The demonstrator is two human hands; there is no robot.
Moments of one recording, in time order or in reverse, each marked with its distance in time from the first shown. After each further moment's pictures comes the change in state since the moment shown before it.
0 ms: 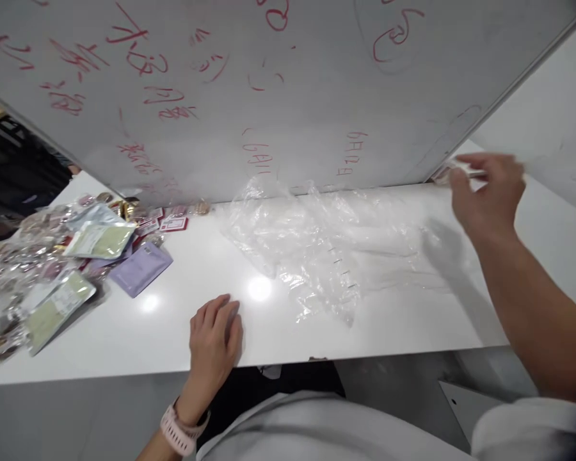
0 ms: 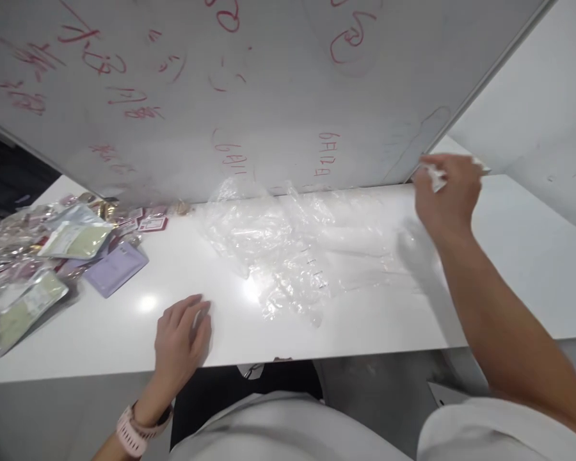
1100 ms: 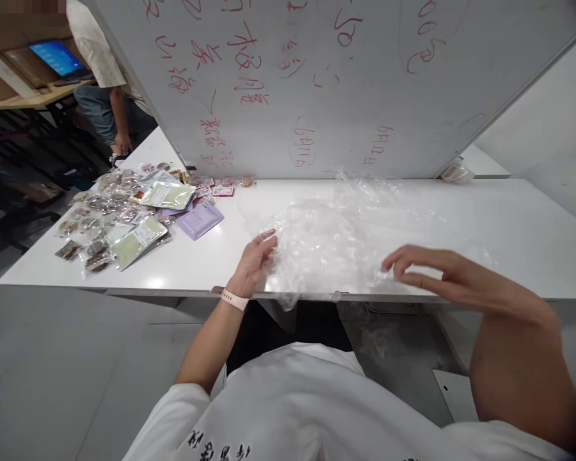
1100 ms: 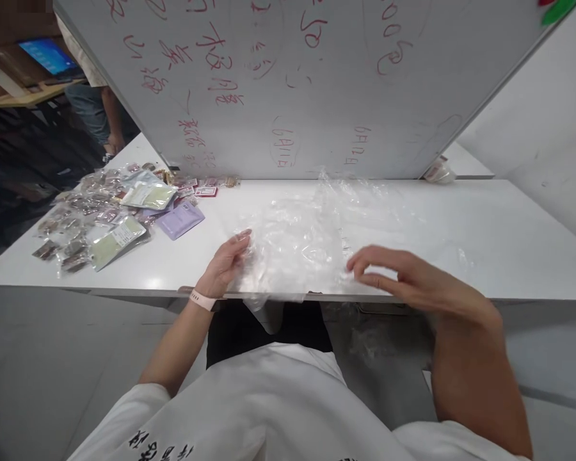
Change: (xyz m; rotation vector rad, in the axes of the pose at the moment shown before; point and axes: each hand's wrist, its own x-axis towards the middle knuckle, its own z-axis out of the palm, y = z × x) left_hand 0.048 0.003 -0.029 -1.610 -0.143 -0.976; right_hand -0.128 -0.127 -0.175 0.892 -0.985 -0.437
